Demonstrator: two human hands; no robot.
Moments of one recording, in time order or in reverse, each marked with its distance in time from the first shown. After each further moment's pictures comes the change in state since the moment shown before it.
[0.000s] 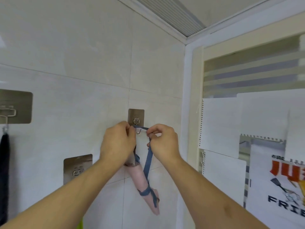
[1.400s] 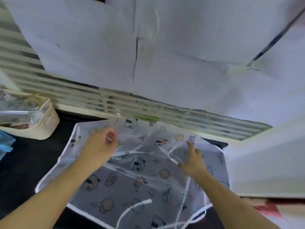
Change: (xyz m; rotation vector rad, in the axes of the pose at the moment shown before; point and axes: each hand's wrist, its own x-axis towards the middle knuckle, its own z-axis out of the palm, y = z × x) left_hand -0.677 0.080 0.201 -0.330 -1.458 -0.146; right_hand -0.765 0.254 -0.482 -0.836 -0.119 1.586
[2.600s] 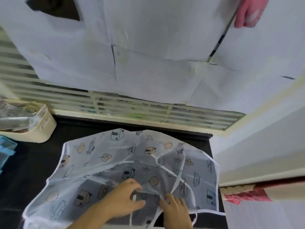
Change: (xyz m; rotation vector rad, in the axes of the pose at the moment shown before) left_hand -0.134 0.007 0.104 0.156 -0.766 -0.027; right_hand -0.162 0.073 0.115 -0.399 -0.020 -0.337
